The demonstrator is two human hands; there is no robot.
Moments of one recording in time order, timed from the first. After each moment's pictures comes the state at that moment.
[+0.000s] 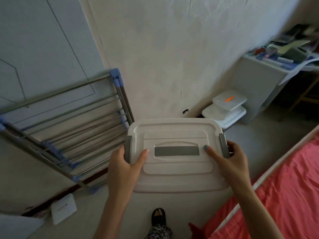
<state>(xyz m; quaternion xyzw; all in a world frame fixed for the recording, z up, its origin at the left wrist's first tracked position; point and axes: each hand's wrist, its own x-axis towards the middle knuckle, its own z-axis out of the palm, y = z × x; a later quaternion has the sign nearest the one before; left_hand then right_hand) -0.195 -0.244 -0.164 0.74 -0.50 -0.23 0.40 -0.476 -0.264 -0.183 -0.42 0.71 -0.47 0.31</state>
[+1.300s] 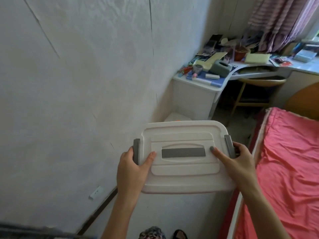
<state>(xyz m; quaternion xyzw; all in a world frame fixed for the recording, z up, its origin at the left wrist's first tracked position) -0.573 -0.672 -0.166 0.60 -0.64 -0.30 0.36 -0.846 -0.580 -0.177 -0.29 0.78 -0.52 0.19</state>
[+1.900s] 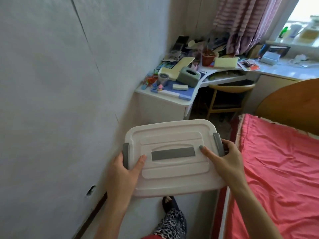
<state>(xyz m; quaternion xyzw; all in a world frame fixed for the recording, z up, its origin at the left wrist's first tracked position) -0.808 -0.842 -0.204 0.58 -0.66 -0.34 0.33 -1.064 -0.723 -0.195 -0.26 0.79 -0.53 0.17</state>
